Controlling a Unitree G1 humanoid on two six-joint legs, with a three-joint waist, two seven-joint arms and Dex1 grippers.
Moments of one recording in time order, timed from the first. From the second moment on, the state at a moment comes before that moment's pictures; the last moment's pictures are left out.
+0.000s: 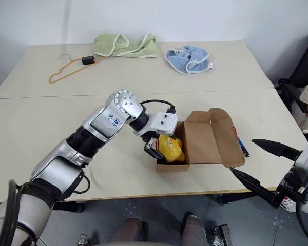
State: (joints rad) left arm -1.13 0.36 -0.62 0.30 0.10 0.38 -1.38; right arm 0.46 -0.77 -0.99 -0.82 0.87 0.58 0.94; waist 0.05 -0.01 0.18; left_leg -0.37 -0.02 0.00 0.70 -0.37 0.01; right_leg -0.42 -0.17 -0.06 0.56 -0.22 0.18
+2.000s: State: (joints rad) left arm -0.95 0.88 -0.21 0.14 0.04 1.15 -0.85; right arm -0.08 -1.06 -0.59 -0.18 0.73 0.42 1.27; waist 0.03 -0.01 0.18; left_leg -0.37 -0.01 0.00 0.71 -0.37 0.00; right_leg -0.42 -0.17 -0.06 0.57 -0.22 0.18
